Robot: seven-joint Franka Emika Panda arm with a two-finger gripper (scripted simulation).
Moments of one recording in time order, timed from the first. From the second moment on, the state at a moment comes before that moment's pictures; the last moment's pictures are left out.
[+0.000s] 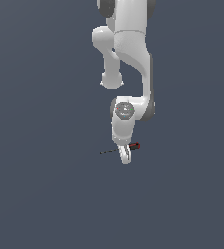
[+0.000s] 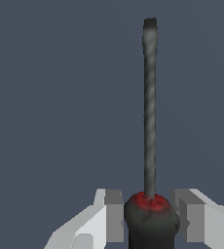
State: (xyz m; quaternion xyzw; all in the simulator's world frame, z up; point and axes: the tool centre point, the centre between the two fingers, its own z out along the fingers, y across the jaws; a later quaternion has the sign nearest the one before) arm -0.005 0.044 0.015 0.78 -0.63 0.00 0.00
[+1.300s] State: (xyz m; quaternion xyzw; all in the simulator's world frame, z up) arm 0.010 -0.139 0.076 0.77 -0.63 0.00 0.00
